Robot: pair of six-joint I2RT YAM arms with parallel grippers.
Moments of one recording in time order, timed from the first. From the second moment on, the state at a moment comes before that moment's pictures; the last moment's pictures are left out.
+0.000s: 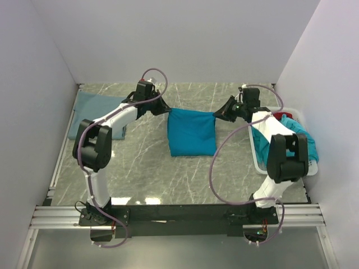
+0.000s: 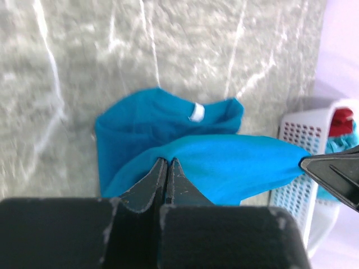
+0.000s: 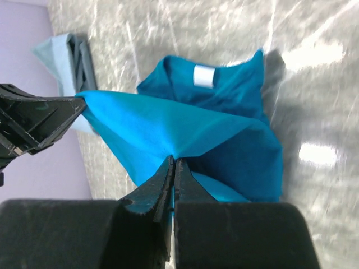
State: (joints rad) left arm -0.37 1.93 1.45 -0.16 0.27 -0.77; right arm 0.06 1.68 1.17 -0.21 -0.53 0.69
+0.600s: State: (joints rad) left arm -0.31 2.22 1.73 -0.18 0.25 -0.73; right arm 0.05 2.09 1.56 -0.27 -0.50 0.65
